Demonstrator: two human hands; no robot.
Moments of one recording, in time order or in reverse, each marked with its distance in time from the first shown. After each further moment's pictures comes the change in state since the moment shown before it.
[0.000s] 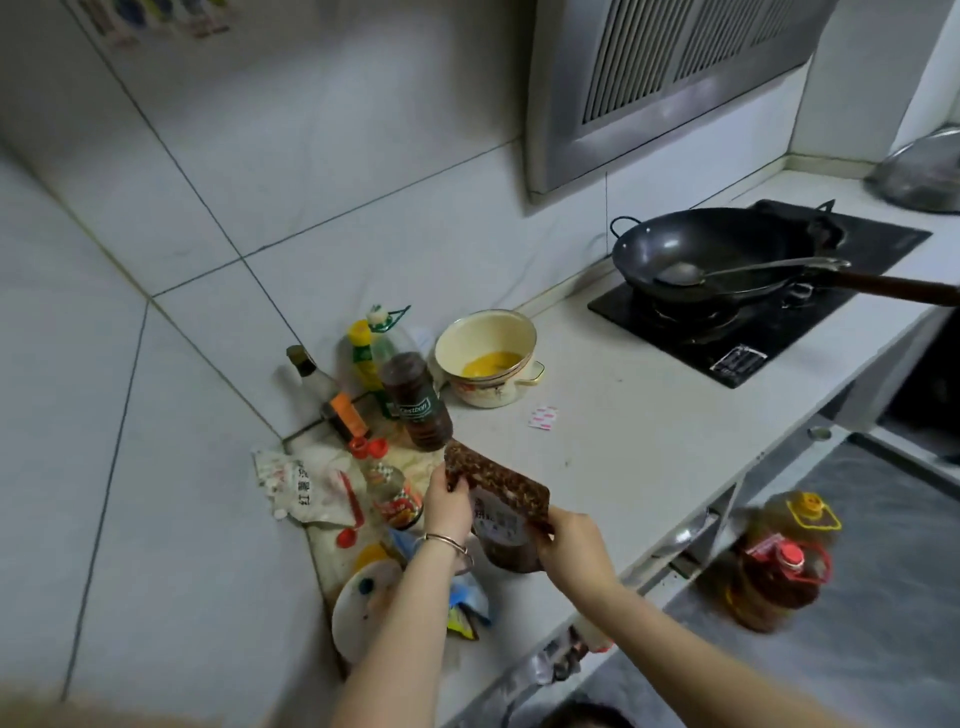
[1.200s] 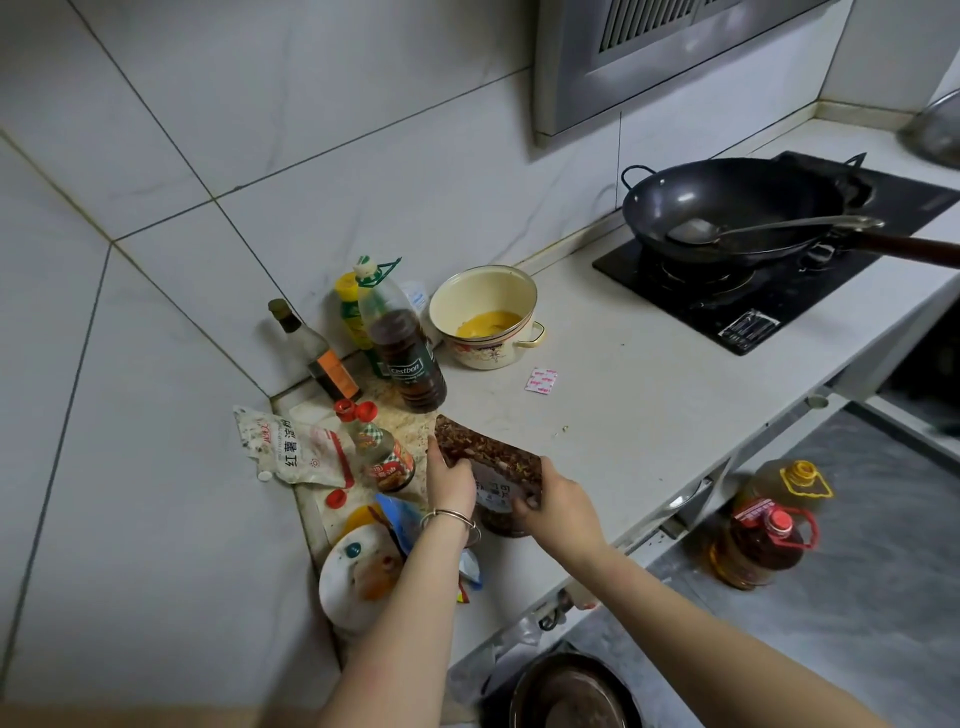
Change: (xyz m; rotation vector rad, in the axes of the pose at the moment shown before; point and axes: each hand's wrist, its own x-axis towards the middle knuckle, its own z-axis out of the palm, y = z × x) left_hand -0.005 -0.010 0.020 -0.119 0.099 -0.127; right_hand 0.024 0.018 0.022 -0.066 -0.040 0.014
